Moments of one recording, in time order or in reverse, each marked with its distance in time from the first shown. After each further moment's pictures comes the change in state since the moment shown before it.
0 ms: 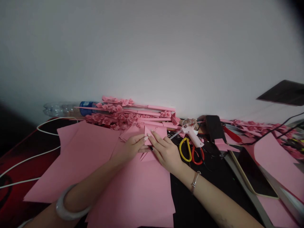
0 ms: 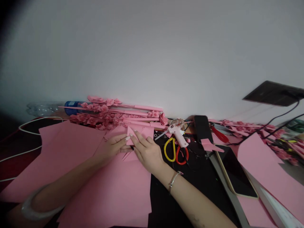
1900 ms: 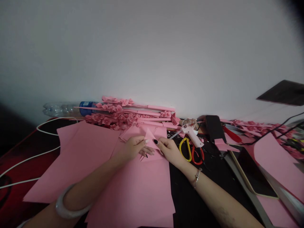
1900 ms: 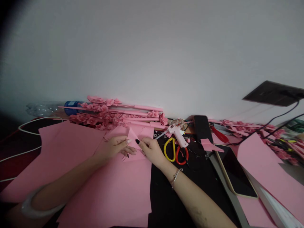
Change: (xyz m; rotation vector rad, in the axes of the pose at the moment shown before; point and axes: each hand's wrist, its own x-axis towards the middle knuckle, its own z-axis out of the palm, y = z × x) left_hand 0.004 0.001 -0.003 0.261 -0.048 -0.079; right_hand 0.007 0.015 0.009 0.884 -0.096 0.469
